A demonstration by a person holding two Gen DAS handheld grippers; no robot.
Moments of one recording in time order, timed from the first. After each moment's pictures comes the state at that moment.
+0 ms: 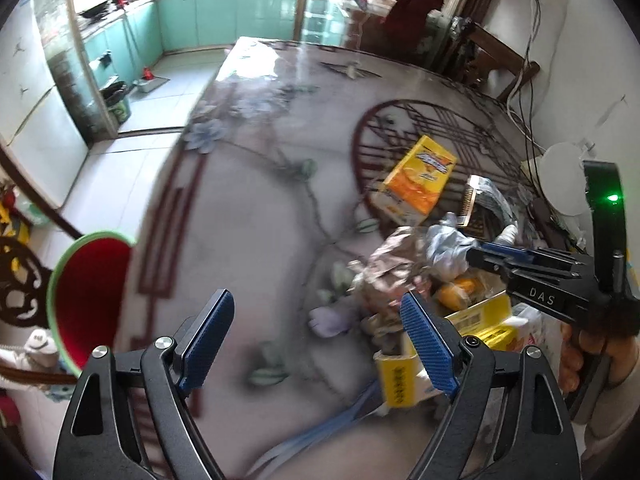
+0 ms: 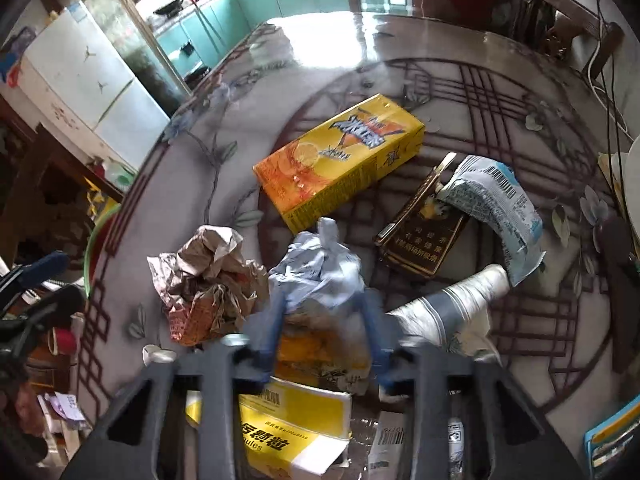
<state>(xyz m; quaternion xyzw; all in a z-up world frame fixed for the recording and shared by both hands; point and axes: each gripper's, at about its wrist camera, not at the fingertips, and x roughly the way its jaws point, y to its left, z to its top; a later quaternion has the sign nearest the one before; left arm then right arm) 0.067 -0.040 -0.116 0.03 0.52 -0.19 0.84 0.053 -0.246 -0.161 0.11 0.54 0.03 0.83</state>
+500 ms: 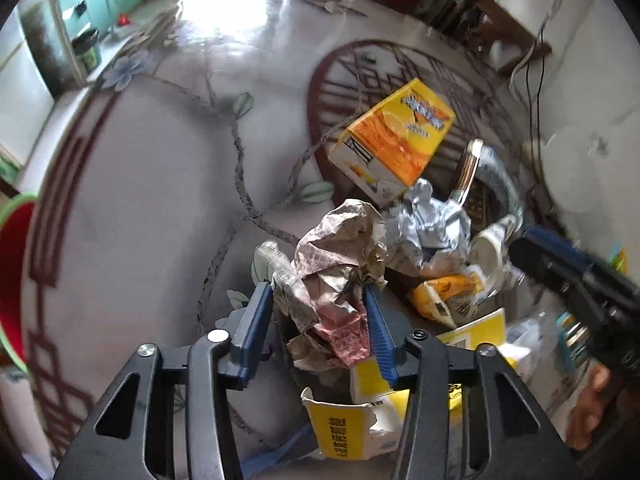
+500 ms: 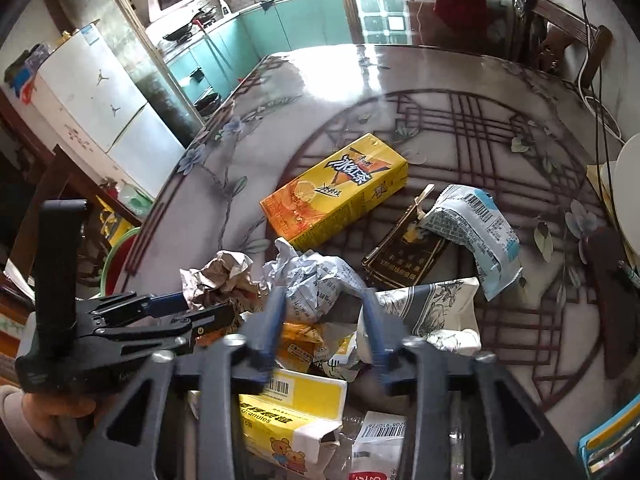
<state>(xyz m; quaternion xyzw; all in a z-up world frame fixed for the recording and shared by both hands) 0.093 -0.084 -0.174 -0.03 0.59 -0.21 0.78 0.042 -0.258 -0.134 0.13 0.50 0.04 0.85</state>
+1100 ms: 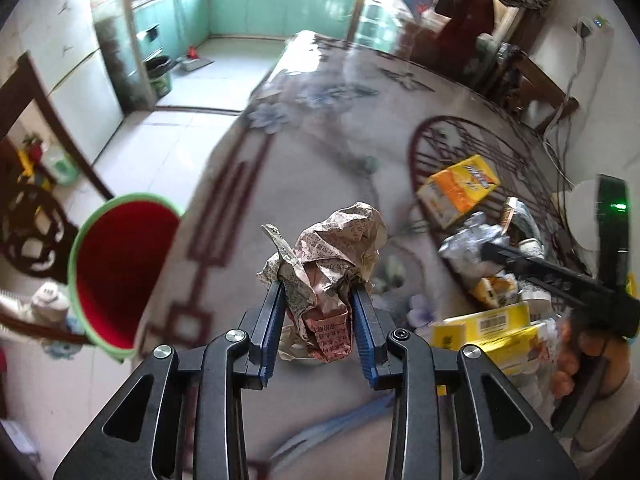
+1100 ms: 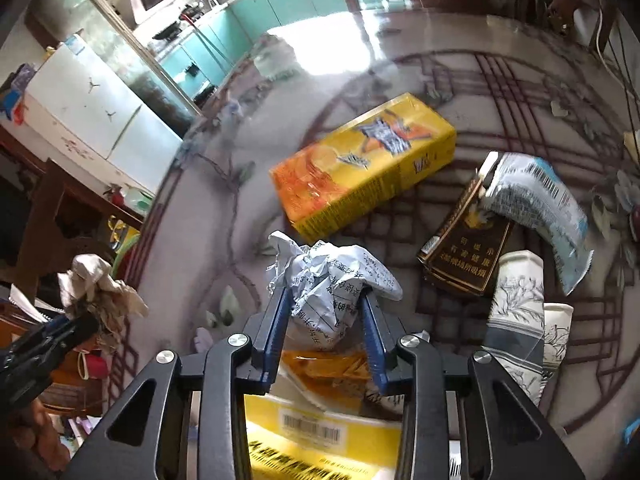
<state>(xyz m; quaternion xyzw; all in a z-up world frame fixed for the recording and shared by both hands) 0.060 0.019 -0.118 -0.03 0.52 -0.11 0.85 0.071 -0.231 -0.163 0.17 0.52 0.05 0.84</state>
